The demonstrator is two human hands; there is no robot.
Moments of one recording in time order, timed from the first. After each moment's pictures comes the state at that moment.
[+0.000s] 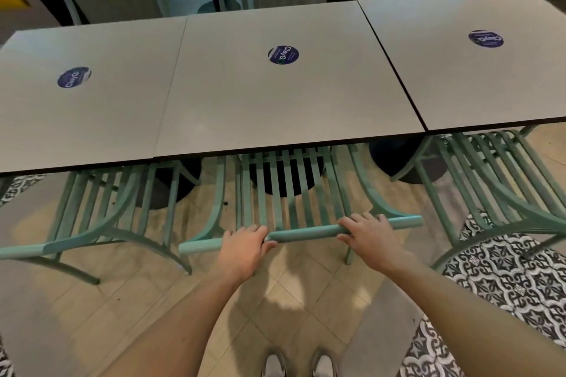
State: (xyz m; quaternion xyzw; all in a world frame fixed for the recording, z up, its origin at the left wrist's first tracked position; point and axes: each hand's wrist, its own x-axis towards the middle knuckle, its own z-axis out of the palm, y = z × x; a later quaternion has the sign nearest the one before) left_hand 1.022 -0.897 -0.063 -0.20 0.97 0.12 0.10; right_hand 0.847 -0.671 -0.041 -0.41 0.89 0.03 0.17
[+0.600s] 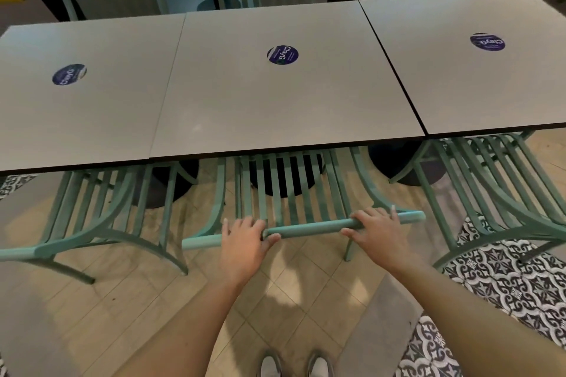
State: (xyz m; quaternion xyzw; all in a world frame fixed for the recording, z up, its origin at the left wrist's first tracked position) left_hand 1.005 -0.888 -0.061 -0.27 0.95 0.13 0.03; right_hand 0.823 -0.661 -0.052 -0.35 0.93 -0.08 0.11
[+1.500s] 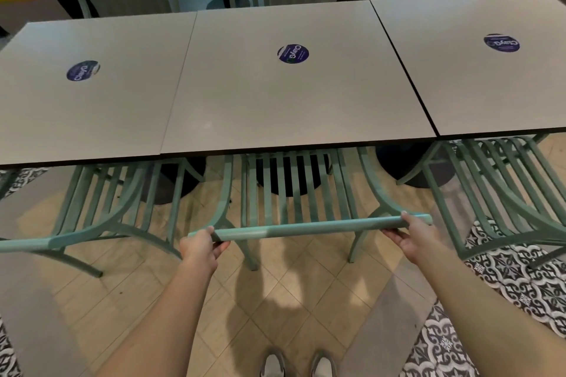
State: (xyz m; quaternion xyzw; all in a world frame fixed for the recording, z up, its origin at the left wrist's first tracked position) left_hand 1.039 -0.956 -0.064 -0.69 0.27 0.64 -0.22; right_hand 0.790 -0.648 -0.064 0.37 0.54 -0.71 0.25
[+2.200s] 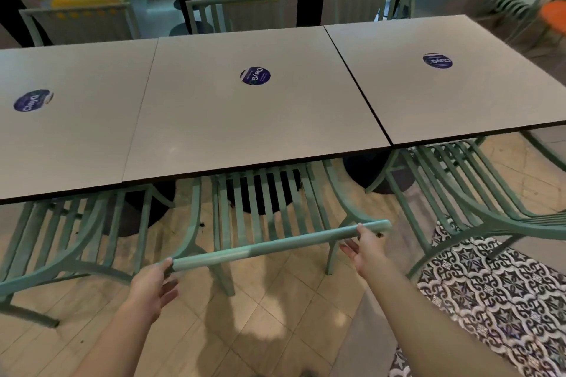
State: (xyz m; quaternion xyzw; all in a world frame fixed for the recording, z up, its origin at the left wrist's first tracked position) left_hand 1.074 -0.975 -0.071 -0.67 0.42 0.61 -0.09; right_hand 0.819 -0.665 -0.068 0.38 0.54 -0.72 0.21
